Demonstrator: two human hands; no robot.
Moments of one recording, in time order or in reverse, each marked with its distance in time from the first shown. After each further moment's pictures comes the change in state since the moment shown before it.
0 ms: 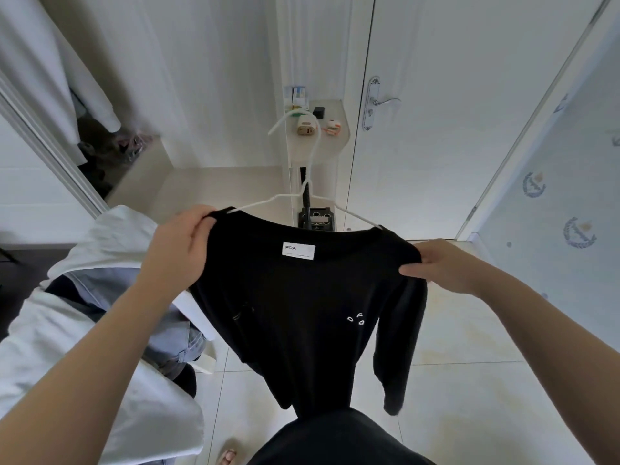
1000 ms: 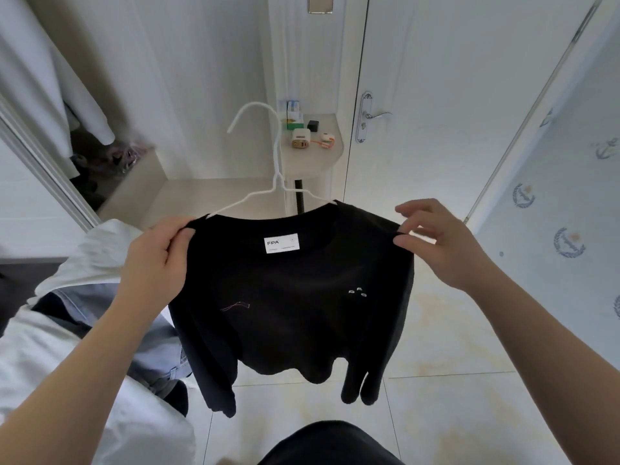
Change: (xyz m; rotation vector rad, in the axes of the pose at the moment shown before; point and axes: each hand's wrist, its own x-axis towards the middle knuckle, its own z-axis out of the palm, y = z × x) left_hand -0.001 -0.016 -0.004 -0.065 0.113 -0.065; right_hand -0.006 -0.045 -0.012 0.083 0.454 -0.331
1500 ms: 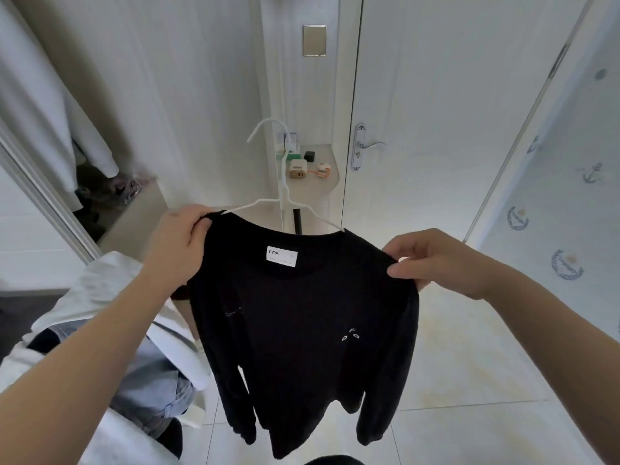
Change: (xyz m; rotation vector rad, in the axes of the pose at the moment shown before) left_hand 0.085 -0.010 0.024 0.021 -0.094 0.102; right_hand 0.024 -0.029 -0.032 0.234 -0.487 0.171
